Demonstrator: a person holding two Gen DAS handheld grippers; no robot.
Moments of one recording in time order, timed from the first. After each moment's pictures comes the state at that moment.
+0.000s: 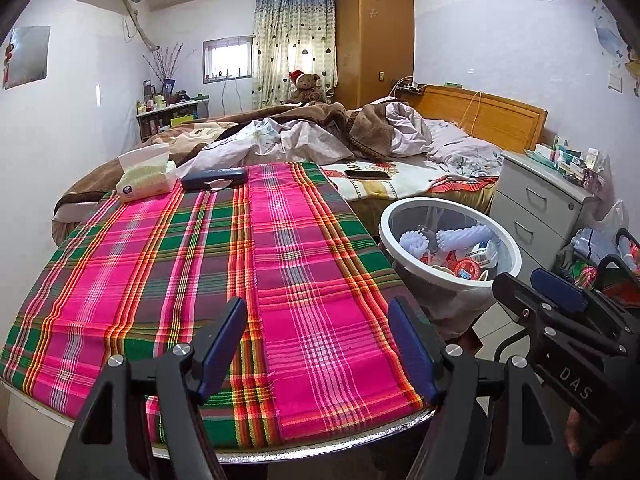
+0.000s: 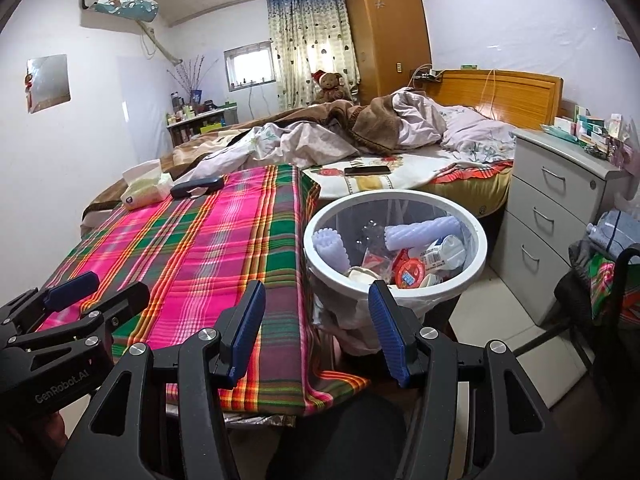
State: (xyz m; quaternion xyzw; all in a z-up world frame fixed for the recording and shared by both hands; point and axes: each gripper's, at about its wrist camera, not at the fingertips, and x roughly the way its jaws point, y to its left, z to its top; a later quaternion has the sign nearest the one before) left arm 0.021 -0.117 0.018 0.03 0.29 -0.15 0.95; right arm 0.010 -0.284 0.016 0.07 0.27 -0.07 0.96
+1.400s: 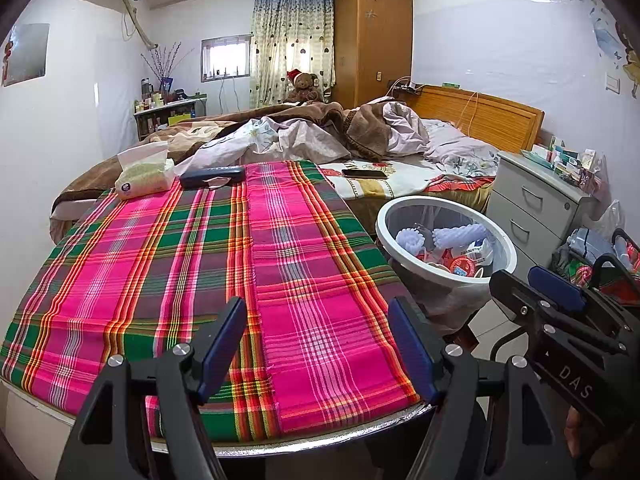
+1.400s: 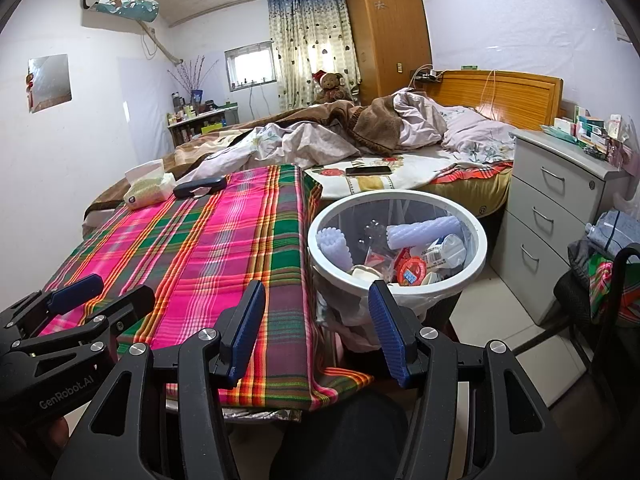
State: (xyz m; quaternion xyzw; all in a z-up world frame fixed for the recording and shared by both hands) left arm 0.017 -0.116 0.017 0.03 0.29 -0.15 0.94; right arm 0.007 -0.281 0.019 0.07 0.27 -0.07 0.96
